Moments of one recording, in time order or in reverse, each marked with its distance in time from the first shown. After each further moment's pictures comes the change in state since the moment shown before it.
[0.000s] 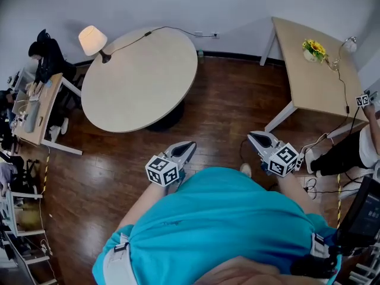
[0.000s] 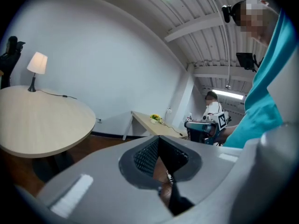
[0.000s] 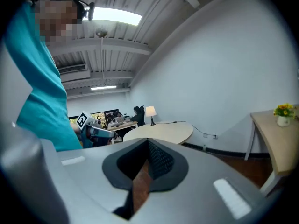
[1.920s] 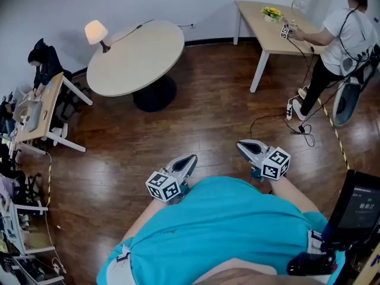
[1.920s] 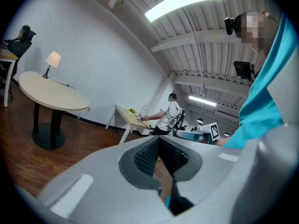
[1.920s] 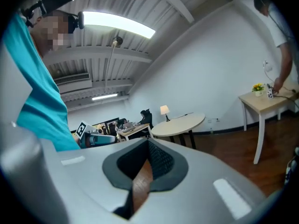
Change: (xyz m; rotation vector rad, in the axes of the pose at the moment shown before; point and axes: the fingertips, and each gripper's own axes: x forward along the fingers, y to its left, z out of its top) left arm -0.482 -0.278 -0.106 -0.053 -0.071 -0.219; right arm -0.126 0.572 -0.083 0.098 -0.070 -0.099
